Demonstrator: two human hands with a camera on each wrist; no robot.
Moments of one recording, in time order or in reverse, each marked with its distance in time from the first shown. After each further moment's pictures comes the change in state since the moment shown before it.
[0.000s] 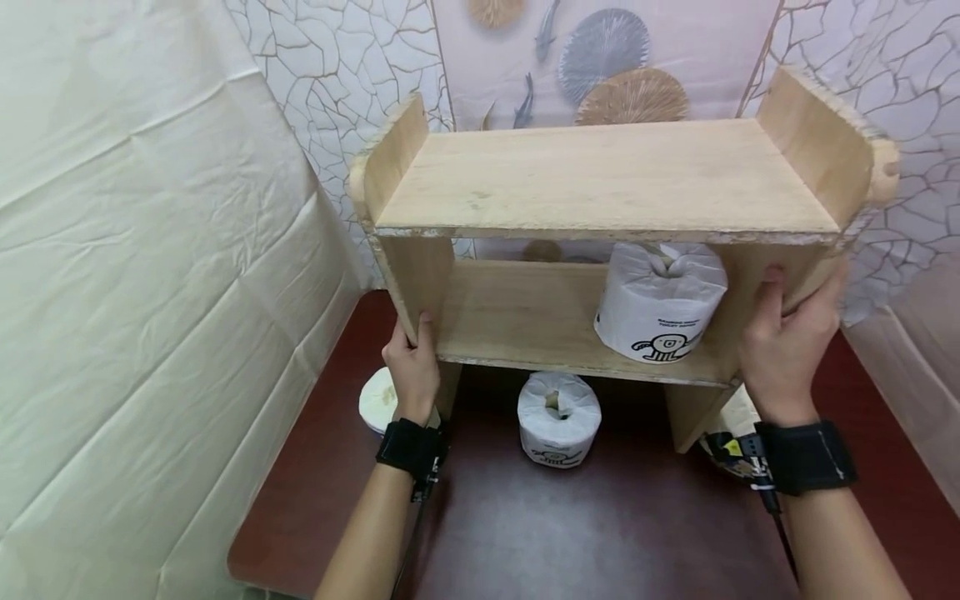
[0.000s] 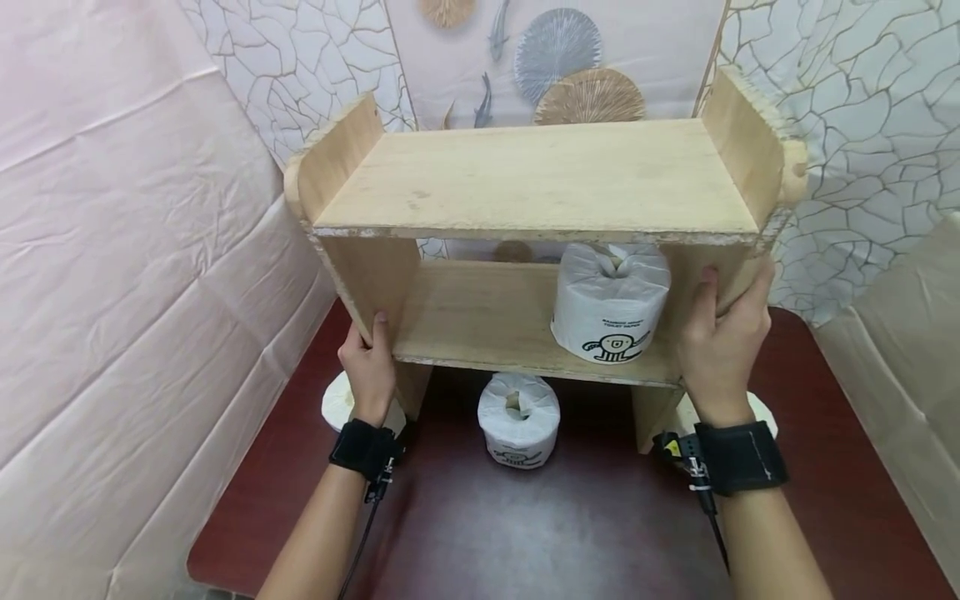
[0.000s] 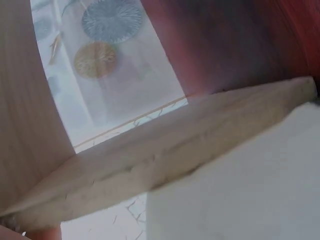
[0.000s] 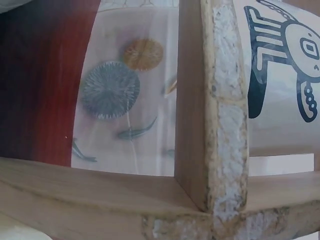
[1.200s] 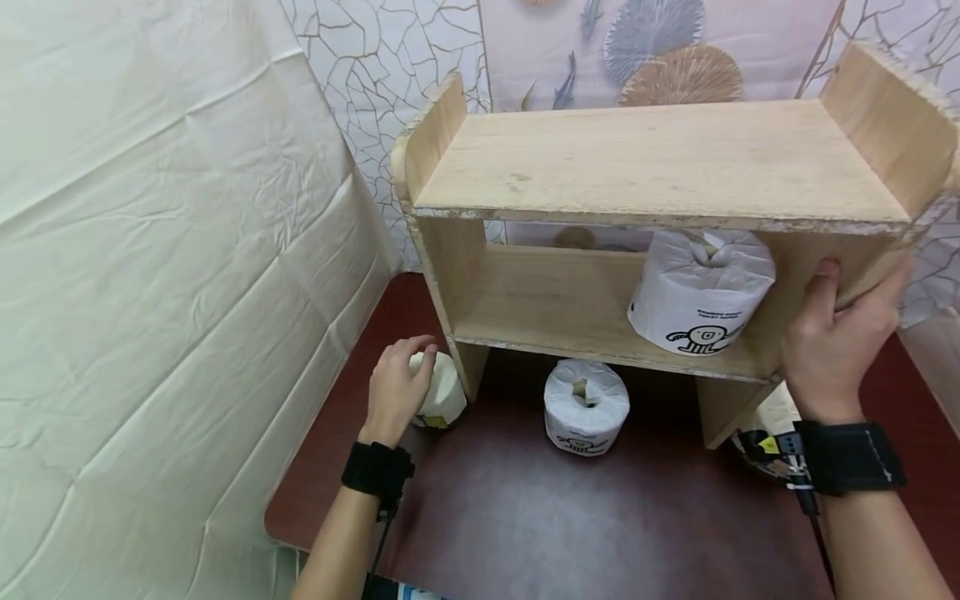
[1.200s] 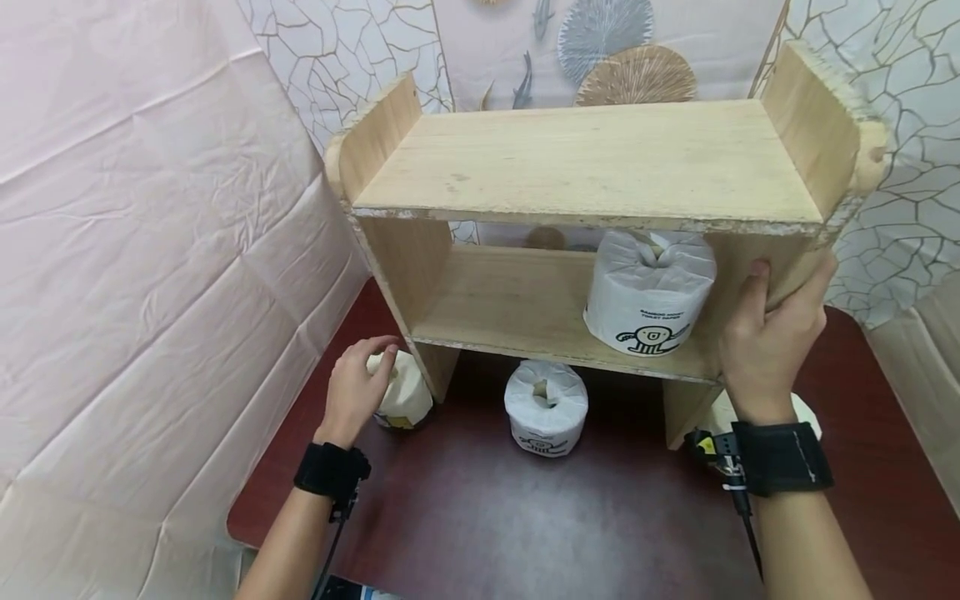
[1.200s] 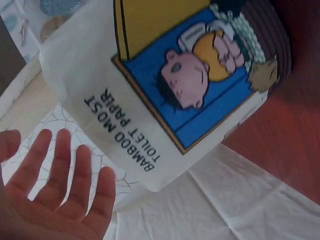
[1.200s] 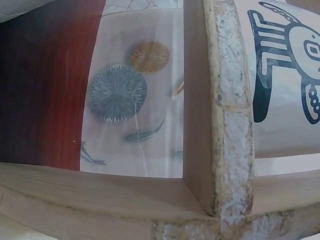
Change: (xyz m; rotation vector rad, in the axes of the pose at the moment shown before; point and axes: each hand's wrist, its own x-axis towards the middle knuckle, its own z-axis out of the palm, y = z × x) left_hand -0.012 -0.007 -0.098 0.625 -0.437 -0.016; right_hand 0.002 0.002 0.006 -0.001 -0.001 0.011
